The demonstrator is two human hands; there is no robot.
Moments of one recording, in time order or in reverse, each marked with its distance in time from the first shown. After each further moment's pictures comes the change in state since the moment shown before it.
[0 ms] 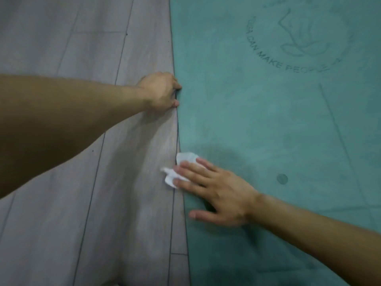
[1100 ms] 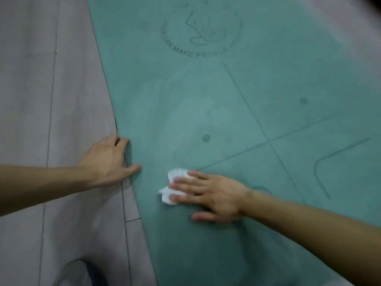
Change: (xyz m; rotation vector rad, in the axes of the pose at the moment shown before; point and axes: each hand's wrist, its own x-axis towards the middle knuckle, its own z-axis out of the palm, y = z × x) left_hand -0.160 0.100 0.064 0.013 -0.076 -0.014; right_hand -0.159 -0.044 0.031 0.018 0.053 0.074
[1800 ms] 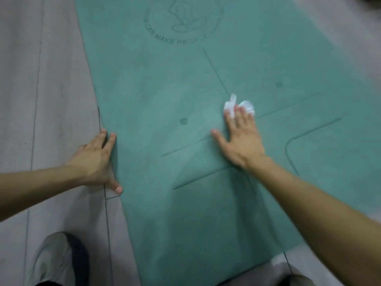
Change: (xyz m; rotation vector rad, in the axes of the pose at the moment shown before) left_hand -0.037 0.029 0.018 0.072 -0.245 -0.030; right_hand -0.081 0.057 -0.017 0.056 0.287 1.082
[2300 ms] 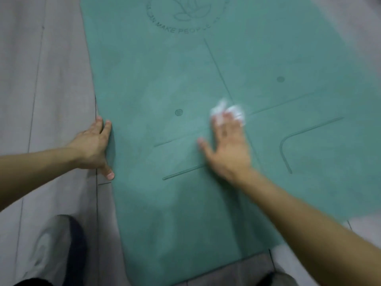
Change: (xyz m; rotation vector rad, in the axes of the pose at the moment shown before) left_hand -0.005 0.023 -0.013 -0.013 -0.063 -0.090; right_hand -0.036 -0.015 0.013 0.034 0.036 -0.069
